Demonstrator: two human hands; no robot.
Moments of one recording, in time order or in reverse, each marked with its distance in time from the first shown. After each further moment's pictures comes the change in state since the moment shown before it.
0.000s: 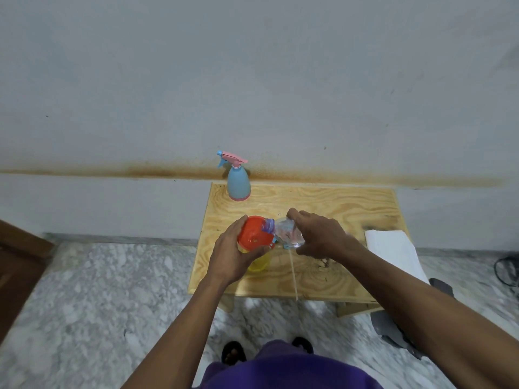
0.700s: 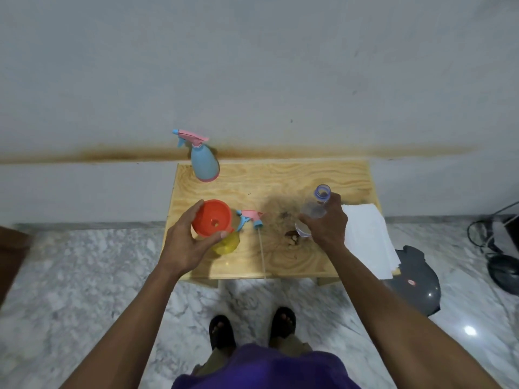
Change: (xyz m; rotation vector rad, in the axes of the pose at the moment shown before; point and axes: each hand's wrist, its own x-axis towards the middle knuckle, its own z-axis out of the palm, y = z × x) left_hand -0.002 0.008 0.006 0.008 0.035 -0.043; right_hand -0.044 0.084 0.063 0.912 0.614 0.637
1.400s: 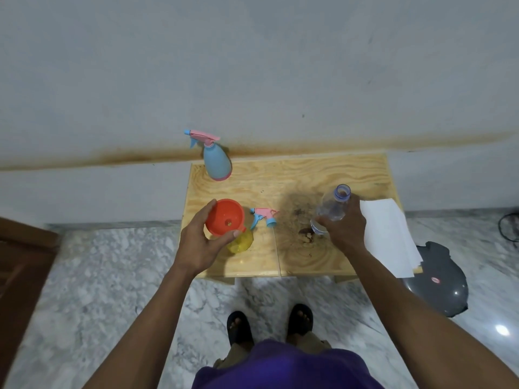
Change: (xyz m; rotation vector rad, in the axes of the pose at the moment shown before) left_hand -0.002 0.000 0.000 -0.015 -0.006 -0.022; right_hand -0.002 0.015 -0.005 0.065 -0.047 0.080
